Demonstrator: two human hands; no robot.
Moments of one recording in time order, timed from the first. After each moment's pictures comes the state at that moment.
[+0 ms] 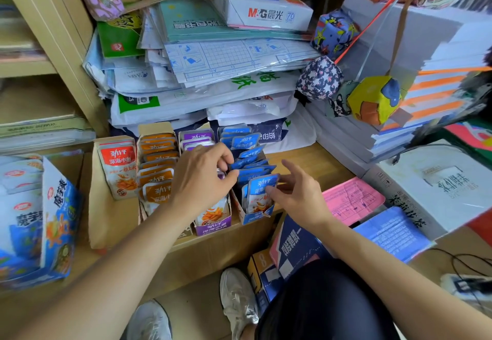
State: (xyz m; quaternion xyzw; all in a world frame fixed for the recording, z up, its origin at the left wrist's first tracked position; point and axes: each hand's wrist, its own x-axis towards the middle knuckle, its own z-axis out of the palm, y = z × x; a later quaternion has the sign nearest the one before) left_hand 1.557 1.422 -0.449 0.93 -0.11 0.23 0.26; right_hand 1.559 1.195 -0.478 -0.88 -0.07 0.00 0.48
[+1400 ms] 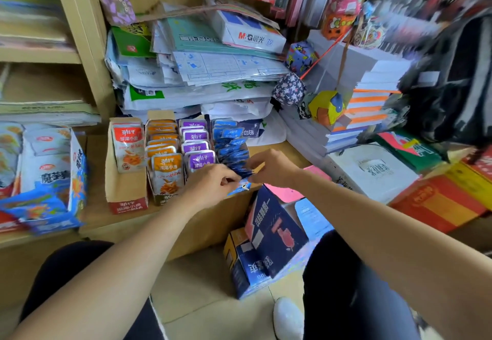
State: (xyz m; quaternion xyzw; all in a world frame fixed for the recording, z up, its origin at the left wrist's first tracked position) left_hand 1.485 1.399 -0.454 0.94 -0.14 0.04 0.31; right_hand 1.537 1.199 -0.413 -0.95 -0.20 0.08 0.22
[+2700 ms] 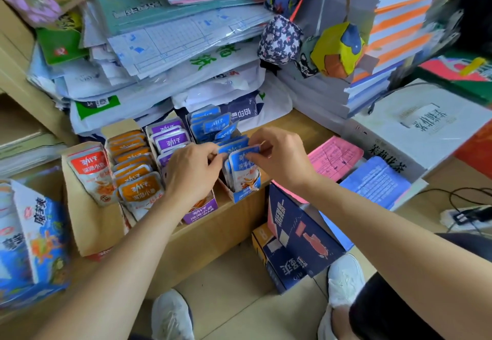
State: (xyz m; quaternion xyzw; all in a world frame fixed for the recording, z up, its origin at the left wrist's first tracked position) left_hand 1.552 1.385 -0.449 0.96 -0.09 0.12 0.23; right_hand 1.564 1.186 -0.467 -0.88 -0.18 -0.18 0.40
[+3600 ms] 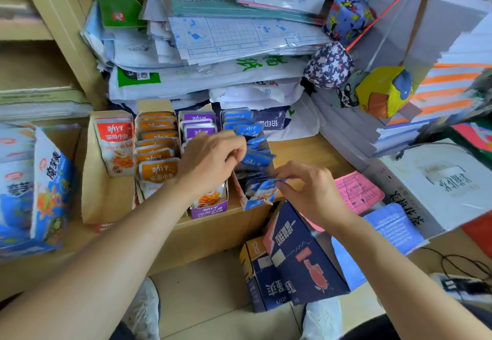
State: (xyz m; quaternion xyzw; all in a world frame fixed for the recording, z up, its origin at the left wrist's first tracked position) left_hand 1.566 1.409 -0.456 0.94 -0.16 0.21 0.22; right_hand 1.555 1.168 -0.473 -0.88 -0.28 -0.12 0.36
